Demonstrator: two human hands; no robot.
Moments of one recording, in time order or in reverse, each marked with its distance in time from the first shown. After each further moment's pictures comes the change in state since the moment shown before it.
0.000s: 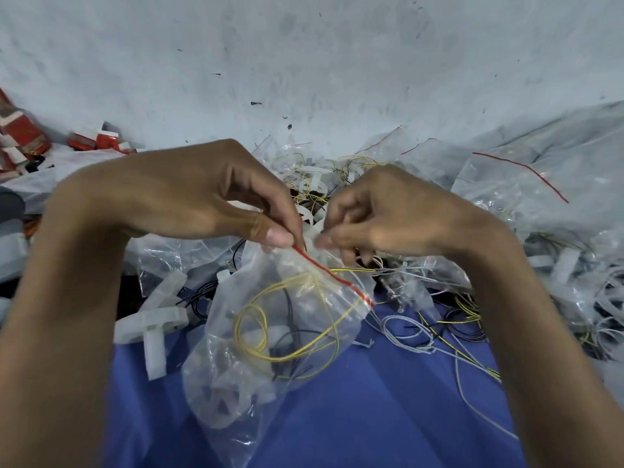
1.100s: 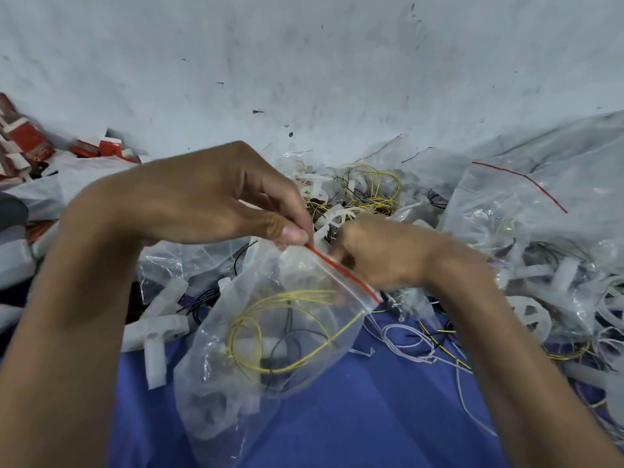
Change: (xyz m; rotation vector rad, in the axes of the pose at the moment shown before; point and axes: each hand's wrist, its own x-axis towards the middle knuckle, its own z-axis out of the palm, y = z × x) left_hand -0.002 0.029 -0.004 -0.183 0.023 0.110; right_hand 0.008 0.007 0.016 -0.457 -0.176 0.017
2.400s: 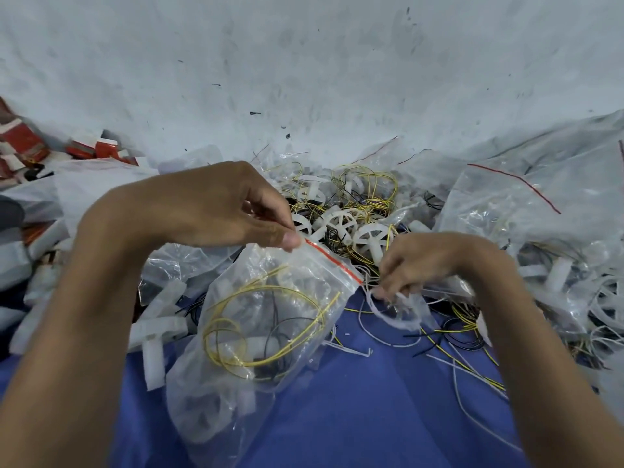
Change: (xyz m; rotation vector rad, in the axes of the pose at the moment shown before) left_hand 0.007 -0.021 0.000 0.205 0.031 -0.168; right_hand -0.012 0.075 0.011 0.296 -0.288 0.375
